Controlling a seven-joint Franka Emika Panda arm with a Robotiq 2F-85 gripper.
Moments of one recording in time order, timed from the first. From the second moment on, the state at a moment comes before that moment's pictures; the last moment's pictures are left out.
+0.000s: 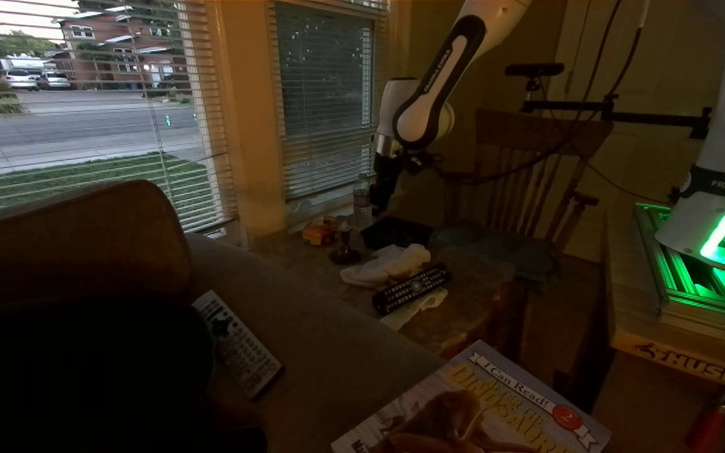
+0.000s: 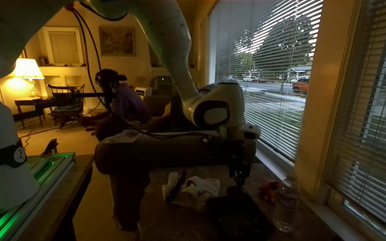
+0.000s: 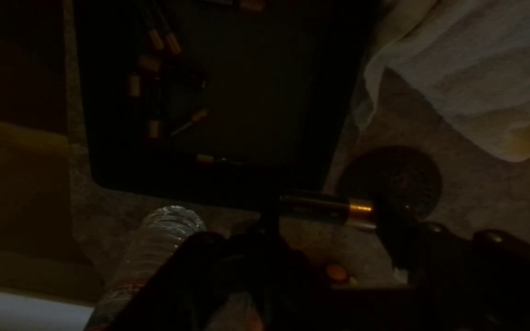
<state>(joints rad) 0.10 0.80 -0.07 -1.86 0.00 2.84 -0.05</state>
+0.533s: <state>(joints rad) 0.10 0.74 -0.01 -1.88 -0.02 2.84 -0.07</state>
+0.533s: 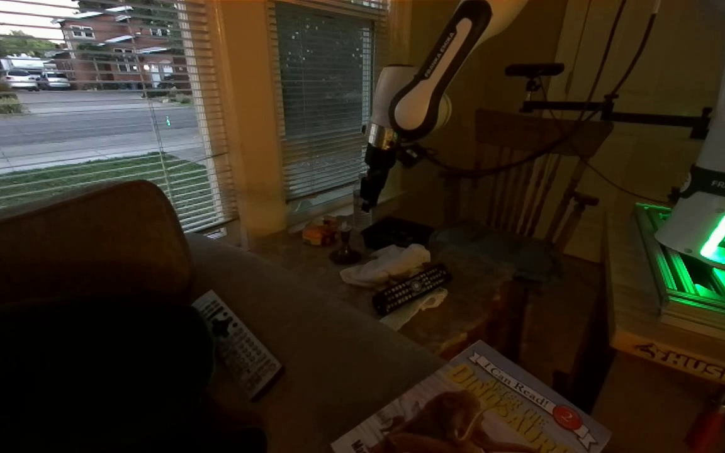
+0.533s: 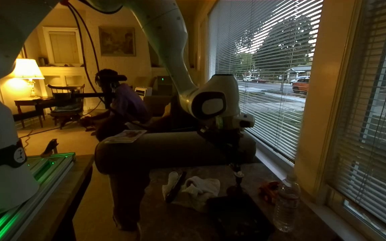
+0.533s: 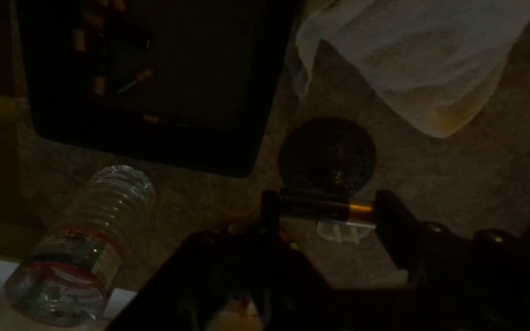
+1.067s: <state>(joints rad) 0.10 0.75 0.06 -1.85 -0.11 2.87 -0.24</state>
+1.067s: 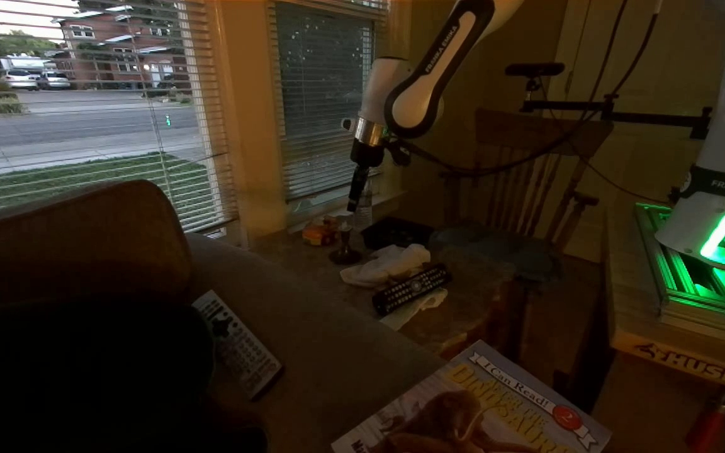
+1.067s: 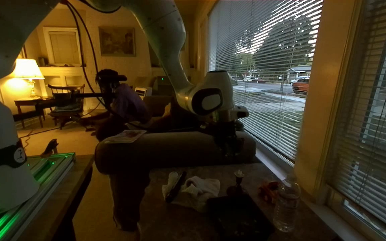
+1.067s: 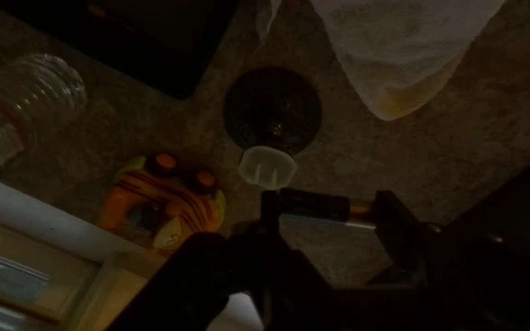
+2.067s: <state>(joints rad) -0.12 0.95 0.36 -1.75 -0.13 2.91 -0.68</state>
